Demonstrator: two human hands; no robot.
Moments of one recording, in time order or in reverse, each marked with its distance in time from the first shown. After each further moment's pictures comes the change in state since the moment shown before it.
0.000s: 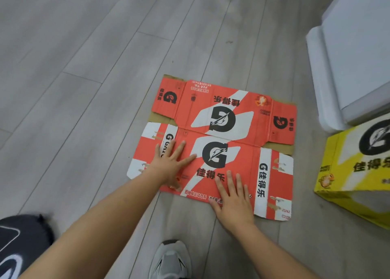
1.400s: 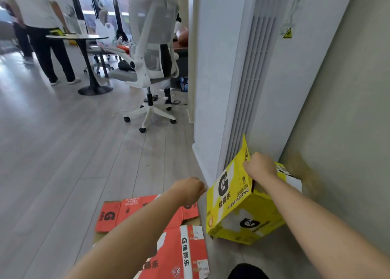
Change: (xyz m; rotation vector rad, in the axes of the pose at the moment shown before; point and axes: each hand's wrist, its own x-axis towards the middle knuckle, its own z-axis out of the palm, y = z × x) left_hand -0.160 0.261 -0.407 -0.034 0.399 0.344; right_hand -0.202 0.216 -0.507 0.293 0.604 0.668
